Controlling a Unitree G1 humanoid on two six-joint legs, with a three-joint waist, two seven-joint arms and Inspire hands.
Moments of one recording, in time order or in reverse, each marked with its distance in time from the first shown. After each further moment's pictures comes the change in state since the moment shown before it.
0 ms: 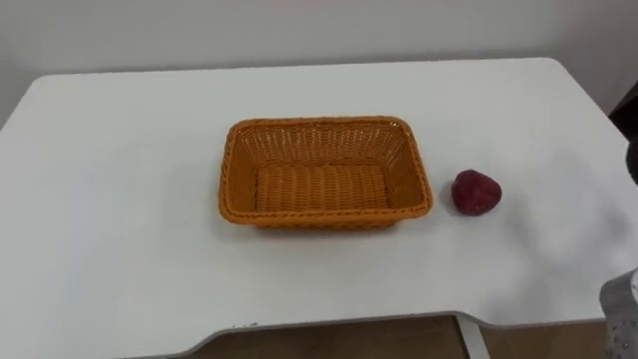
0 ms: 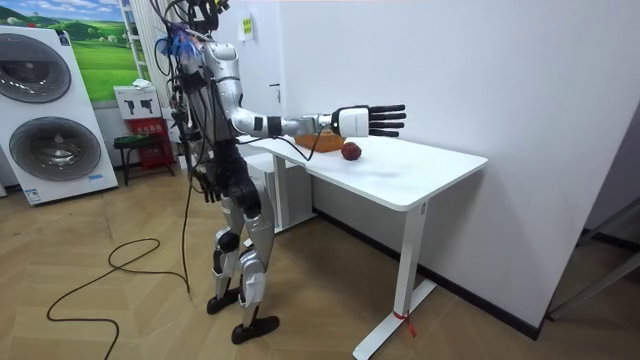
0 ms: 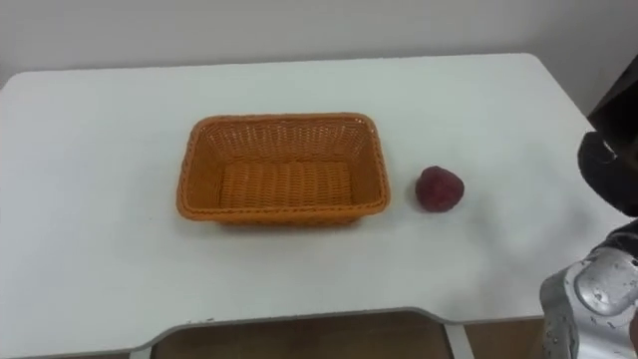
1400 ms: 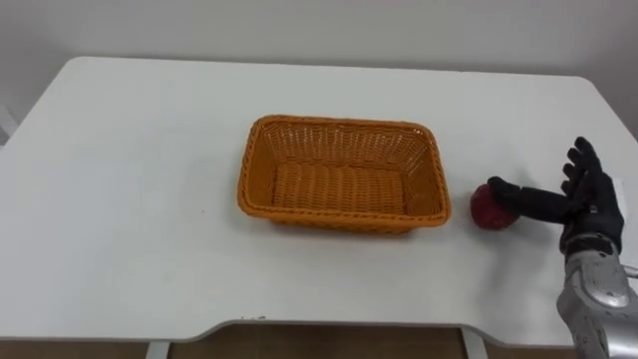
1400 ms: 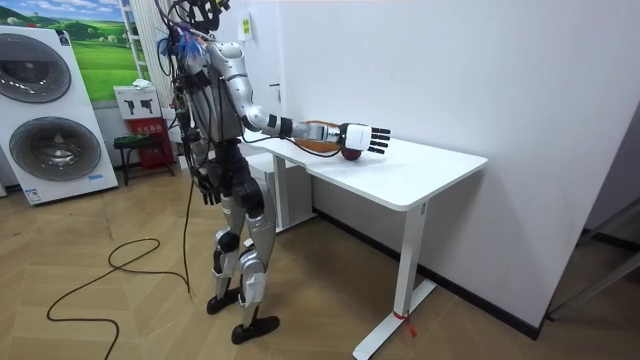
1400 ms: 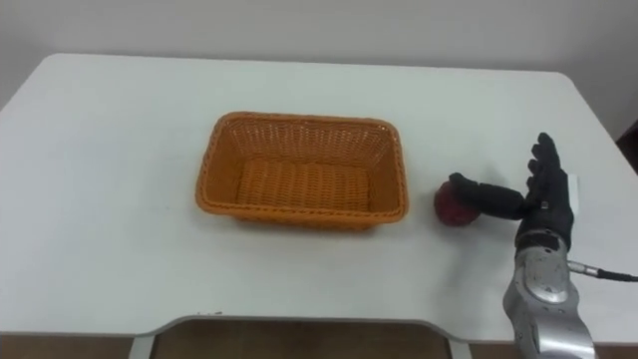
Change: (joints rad) left arm 0.003 0.017 -0.059 -0.056 0.039 0.046 -0.027; right arm -0.075 -0.035 0.161 0.238 -0.046 0.107 0.354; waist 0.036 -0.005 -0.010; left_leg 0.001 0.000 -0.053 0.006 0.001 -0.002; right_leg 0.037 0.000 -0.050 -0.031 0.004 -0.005
